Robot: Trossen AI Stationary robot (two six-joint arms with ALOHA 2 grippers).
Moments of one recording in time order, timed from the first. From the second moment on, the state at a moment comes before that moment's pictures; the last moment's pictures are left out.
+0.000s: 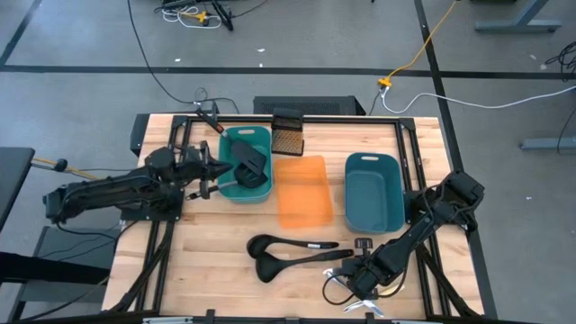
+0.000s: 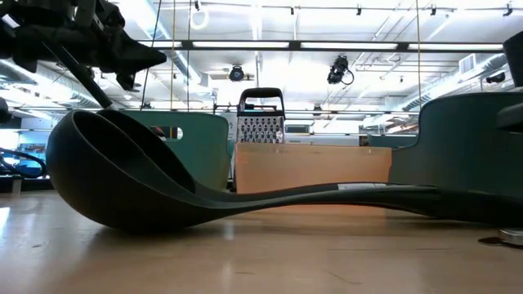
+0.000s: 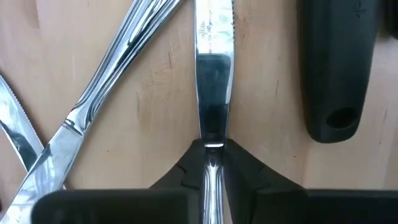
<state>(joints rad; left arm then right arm) 0.33 0.44 0.20 0.24 0.16 -0.14 0.76 1.84 1.00 -0.64 0.09 0.75</state>
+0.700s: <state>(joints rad) -0.10 1.07 0.54 0.32 0.08 -0.06 0.75 1.79 0.99 -0.63 0.09 0.80</state>
